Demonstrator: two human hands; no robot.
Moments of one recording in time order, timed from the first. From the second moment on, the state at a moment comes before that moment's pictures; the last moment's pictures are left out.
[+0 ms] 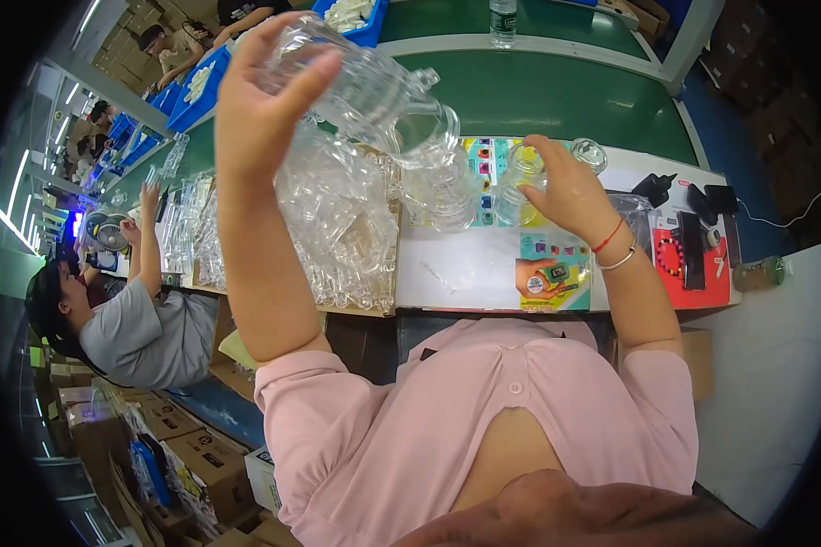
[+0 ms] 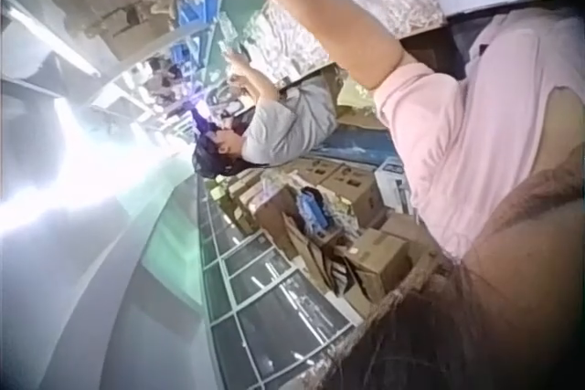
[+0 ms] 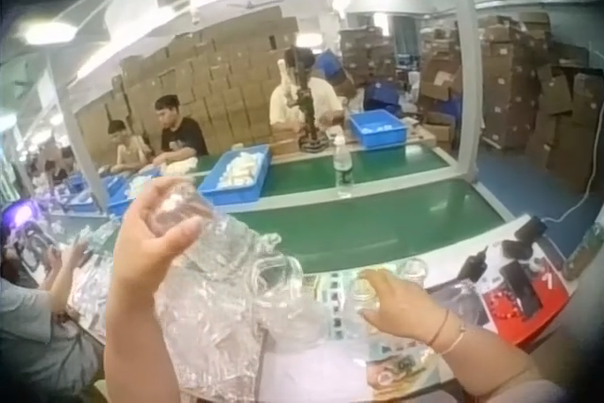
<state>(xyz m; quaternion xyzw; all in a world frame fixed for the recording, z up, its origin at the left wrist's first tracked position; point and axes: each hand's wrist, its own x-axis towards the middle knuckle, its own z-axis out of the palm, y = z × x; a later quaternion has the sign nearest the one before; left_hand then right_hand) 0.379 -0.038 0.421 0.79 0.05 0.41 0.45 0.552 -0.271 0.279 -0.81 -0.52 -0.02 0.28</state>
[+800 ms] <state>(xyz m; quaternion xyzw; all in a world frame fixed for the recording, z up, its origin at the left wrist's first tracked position) 0.459 0.005 0.266 0.86 0.09 0.17 0.47 0.562 -0.374 0.377 -0.48 -0.35 -0.17 0.79</state>
